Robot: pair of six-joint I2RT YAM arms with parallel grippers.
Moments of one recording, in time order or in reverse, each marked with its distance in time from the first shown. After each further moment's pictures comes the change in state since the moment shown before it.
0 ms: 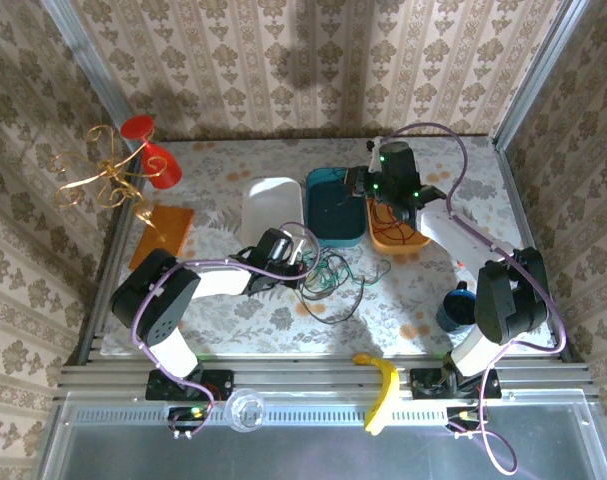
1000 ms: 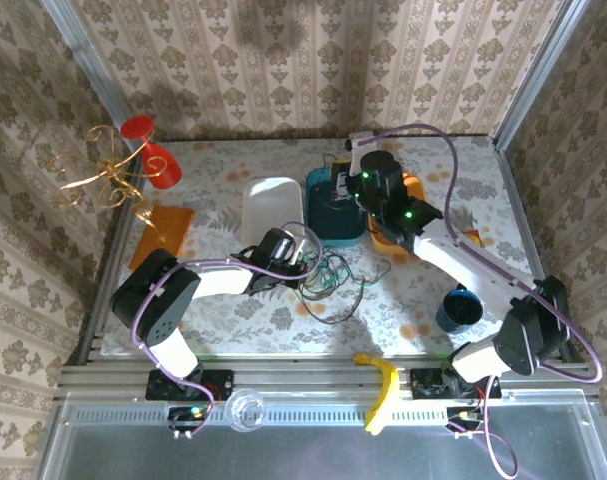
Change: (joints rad) left arm -0.014 0.000 0.019 -0.037 -0.030 0.000; right arm 0.228 -0.192 -0.008 0.059 0.408 -0.224
